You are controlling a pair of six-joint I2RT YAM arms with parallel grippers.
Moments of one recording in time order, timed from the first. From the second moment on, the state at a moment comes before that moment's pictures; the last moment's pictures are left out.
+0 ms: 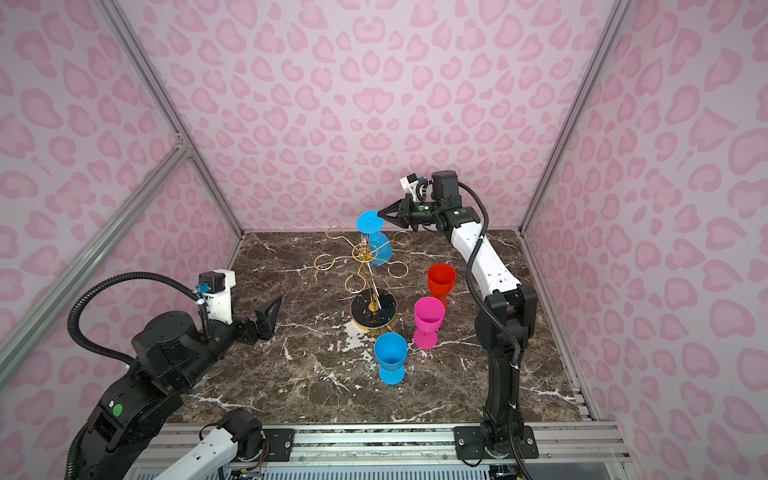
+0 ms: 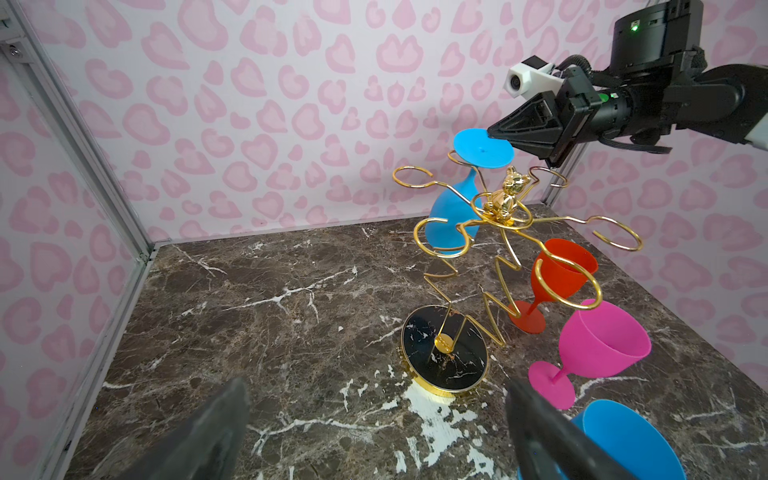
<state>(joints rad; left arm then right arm) -0.54 0.59 1.06 -0.72 -0.22 -0.16 0.27 2.05 2.08 -0.47 -1.01 0.81</state>
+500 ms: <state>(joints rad) -0.54 0.59 1.08 -0.74 -0.21 -0.16 0.24 2.00 2.05 -0.52 -1.02 0.76</state>
